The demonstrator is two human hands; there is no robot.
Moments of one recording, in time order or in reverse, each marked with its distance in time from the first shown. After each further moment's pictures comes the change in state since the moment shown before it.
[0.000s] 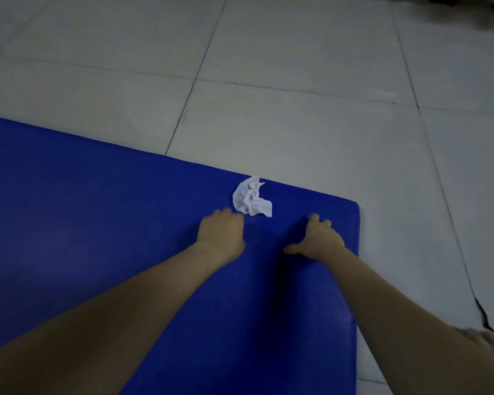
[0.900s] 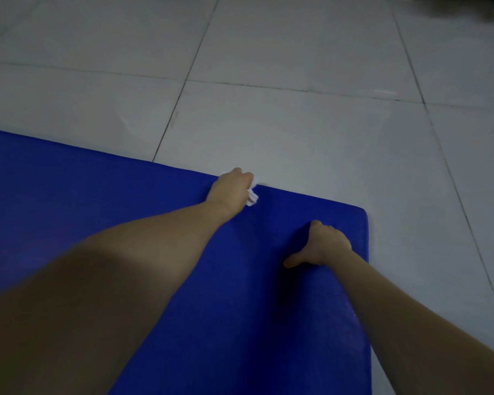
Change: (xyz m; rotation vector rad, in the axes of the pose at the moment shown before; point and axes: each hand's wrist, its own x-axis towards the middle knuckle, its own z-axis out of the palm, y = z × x) left_hand 0.143 -0.009 -0.008 -0.275 0.267 0.171; right_hand 0.014 -0.006 -0.020 -0.064 -0.015 -0.031
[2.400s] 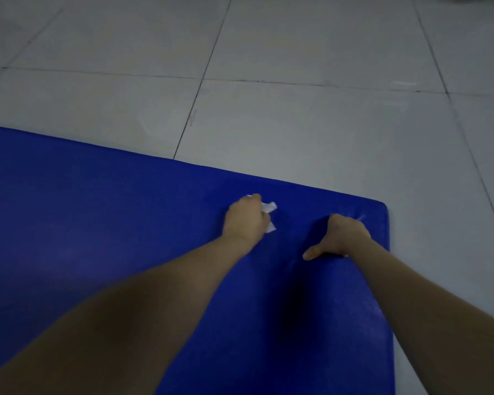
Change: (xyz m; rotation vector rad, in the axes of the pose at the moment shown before) left_hand -0.071 0.017 0.018 -0.170 0.053 -0.240; right_hand 0.018 0.000 0.002 -0.070 -0.006 -0.027
